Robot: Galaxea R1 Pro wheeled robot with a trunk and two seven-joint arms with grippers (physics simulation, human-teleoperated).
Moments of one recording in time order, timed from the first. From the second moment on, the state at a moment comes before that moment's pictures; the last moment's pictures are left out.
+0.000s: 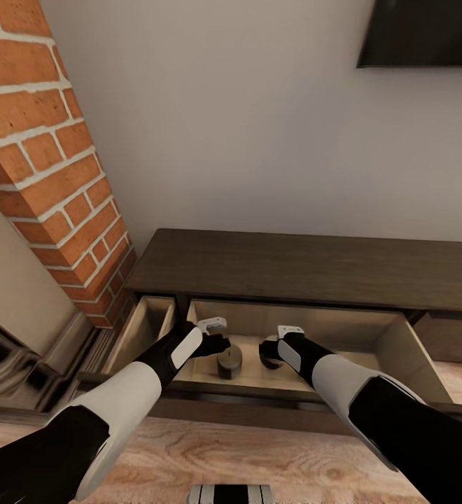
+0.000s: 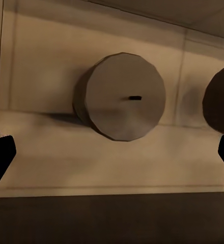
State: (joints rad) left arm -0.99 -0.17 -0.42 -0.42 0.74 0.61 0.25; right arm -1.09 0.14 0.77 -0.05 -0.91 0.33 -0.17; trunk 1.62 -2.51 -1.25
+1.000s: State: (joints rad) left arm -0.99 -0.17 -0.42 -0.43 0.74 0.61 0.25; right arm -1.09 0.14 0.77 -0.05 -0.90 0.43 -0.17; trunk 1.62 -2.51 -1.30
